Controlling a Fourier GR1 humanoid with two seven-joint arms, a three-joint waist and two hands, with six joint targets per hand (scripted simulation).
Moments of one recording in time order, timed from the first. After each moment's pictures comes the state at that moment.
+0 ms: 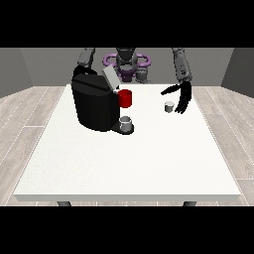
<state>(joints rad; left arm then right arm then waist) -0.47 0.41 0.12 -0.79 -0.27 -0.12 -0.20 -0.19 -0.02 -0.02 -1.45 0.02 -0.16 -0.07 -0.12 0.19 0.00</state>
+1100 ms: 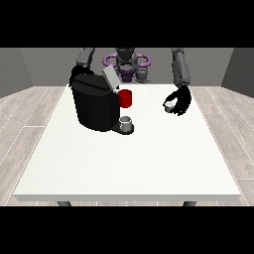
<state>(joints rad) -0.57 0.42 0.07 -0.58 -0.51 0.10 -0.31 -0.21 -0.03 -0.02 -1.44 0.02 -0.17 -0.02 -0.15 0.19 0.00</state>
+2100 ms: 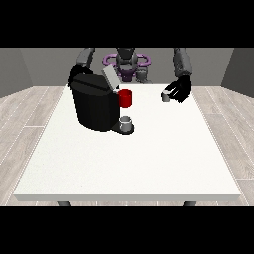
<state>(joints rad) -0.71 0.45 0.04 -0.59 -0.58 -0.01 -0.37 -0.21 -0.02 -0.06 -1.34 -0.02 -0.16 -0.03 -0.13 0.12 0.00</state>
